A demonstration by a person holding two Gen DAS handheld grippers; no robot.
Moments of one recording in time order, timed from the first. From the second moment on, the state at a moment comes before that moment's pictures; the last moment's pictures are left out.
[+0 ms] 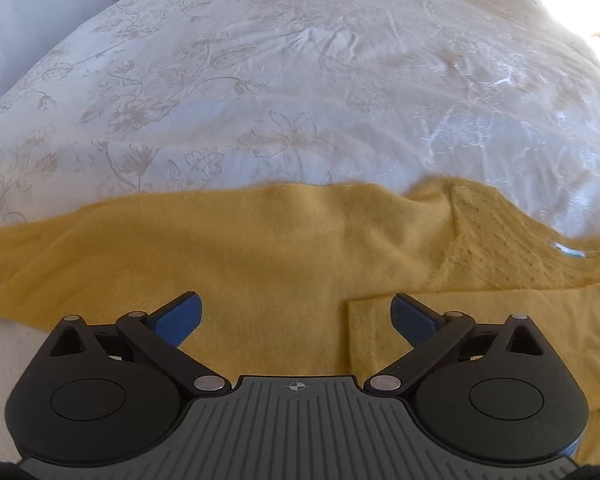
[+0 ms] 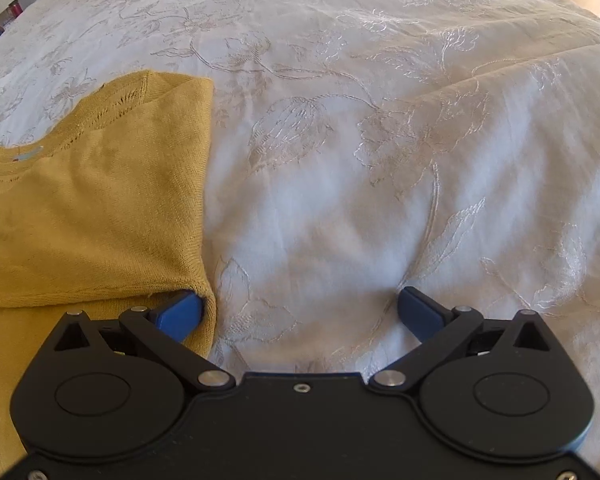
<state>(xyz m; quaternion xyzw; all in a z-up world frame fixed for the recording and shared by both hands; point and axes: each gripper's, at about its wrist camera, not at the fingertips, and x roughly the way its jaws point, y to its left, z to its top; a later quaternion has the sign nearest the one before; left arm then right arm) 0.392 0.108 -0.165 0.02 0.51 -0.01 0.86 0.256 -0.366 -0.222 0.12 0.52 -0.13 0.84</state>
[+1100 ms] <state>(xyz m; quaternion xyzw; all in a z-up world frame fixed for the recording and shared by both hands) 0.170 0.092 -0.222 0.02 0.60 -0.04 0.80 0.105 -0.283 -0.220 0.00 0.58 0.06 0.81</state>
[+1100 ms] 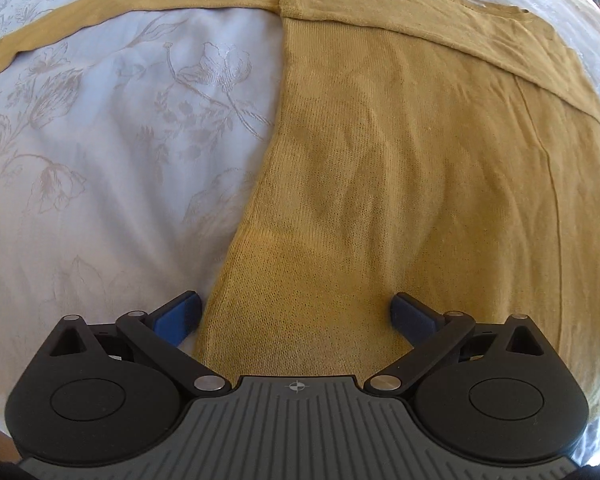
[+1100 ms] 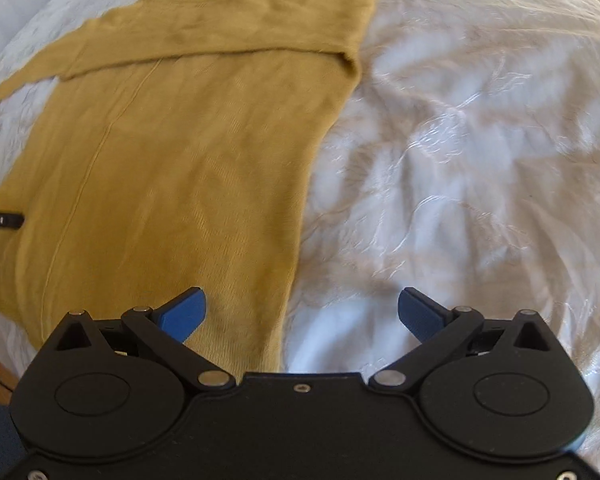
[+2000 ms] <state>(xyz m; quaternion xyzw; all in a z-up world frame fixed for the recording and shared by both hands) 0.179 0.088 -0.213 -0.01 0.59 -0.01 0.81 0.148 -0.234 -0.169 0.00 0.53 0.04 0.85</state>
